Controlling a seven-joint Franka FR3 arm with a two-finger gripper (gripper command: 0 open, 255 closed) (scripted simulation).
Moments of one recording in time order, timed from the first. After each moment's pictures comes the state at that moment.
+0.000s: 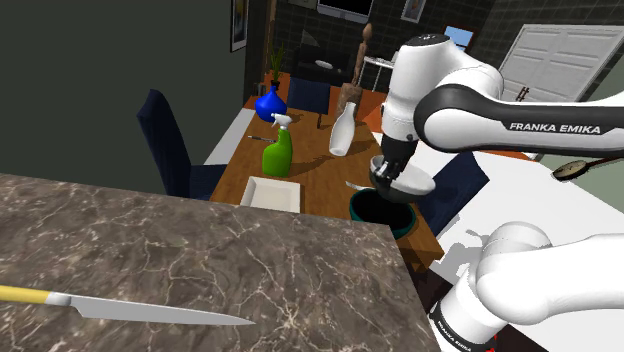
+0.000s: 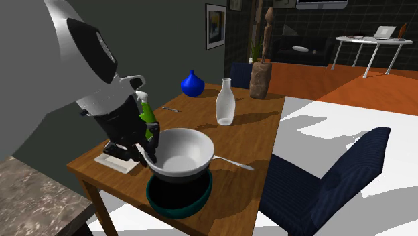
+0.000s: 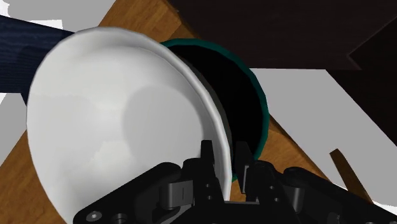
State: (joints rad) arm -0.02 -0.82 0.16 -2.63 -0.19 1.76 0.16
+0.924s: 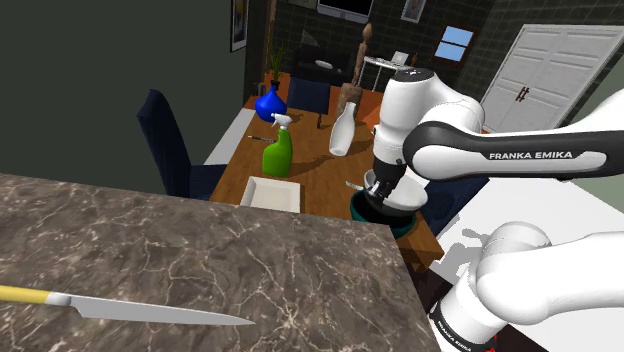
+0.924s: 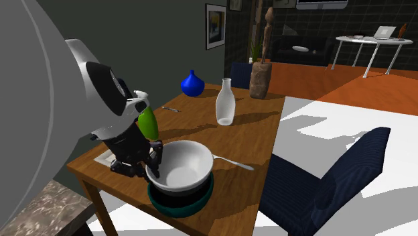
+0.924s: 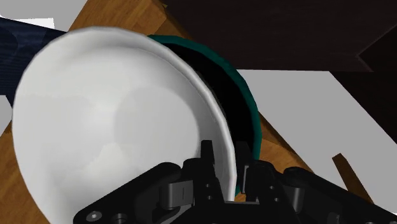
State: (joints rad) arm -0.02 -0.80 0.17 -2.76 -0.19 1.90 0.20
